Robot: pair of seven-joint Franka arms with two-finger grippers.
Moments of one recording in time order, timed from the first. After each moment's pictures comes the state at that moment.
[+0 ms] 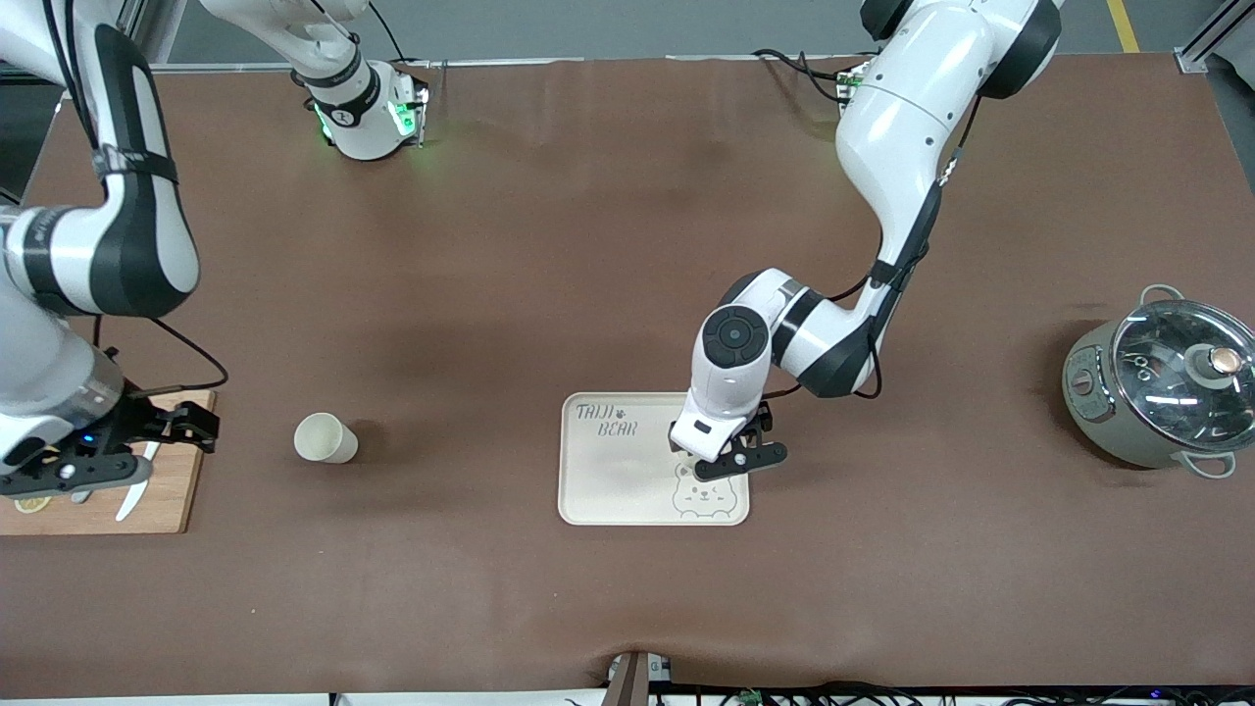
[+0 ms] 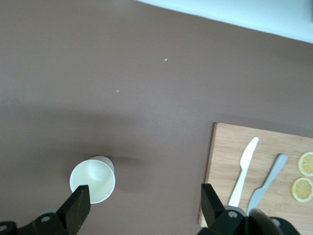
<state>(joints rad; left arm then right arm) -0.49 0.85 -0.13 -1.31 0.25 2.23 -0.92 0.00 0.40 -0.01 -1.55 -0.12 2.08 -0.14</state>
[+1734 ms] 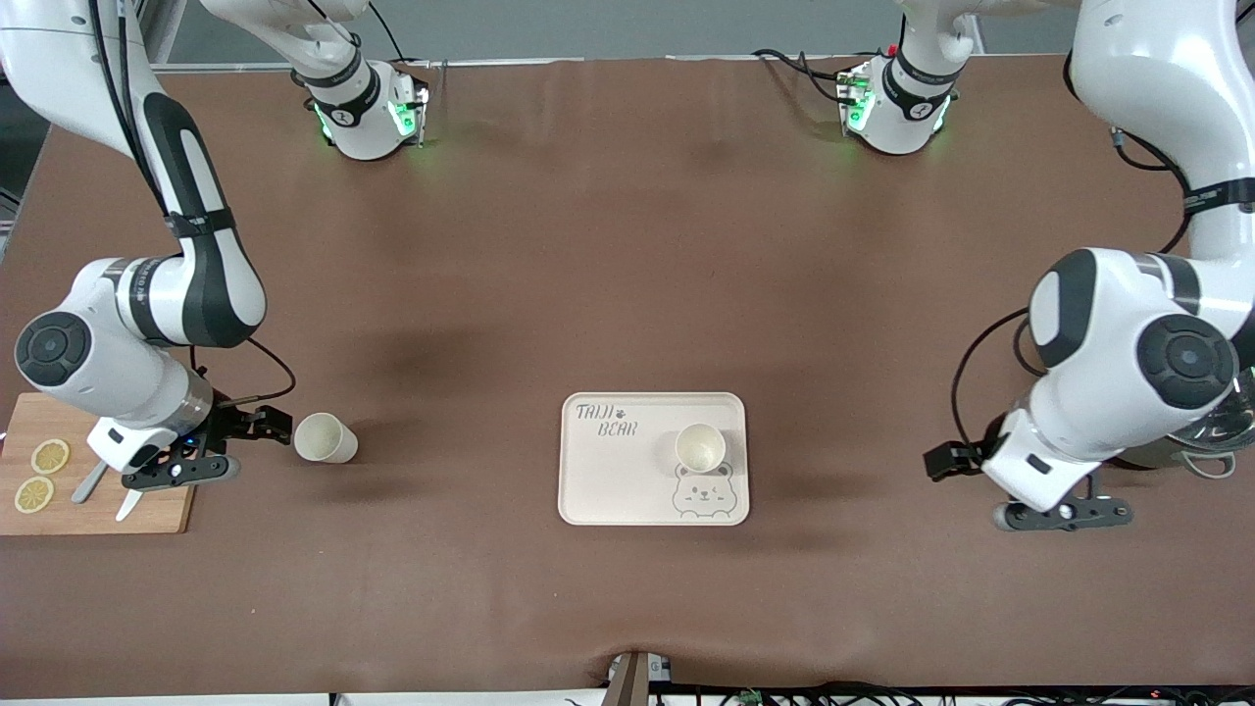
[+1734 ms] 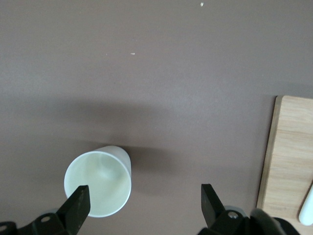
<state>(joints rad) -0.06 0.57 -0.11 -1.31 0.09 1.97 -0.23 -0.02 0.45 -0.01 -1.77 -0.02 2.30 -0.17</state>
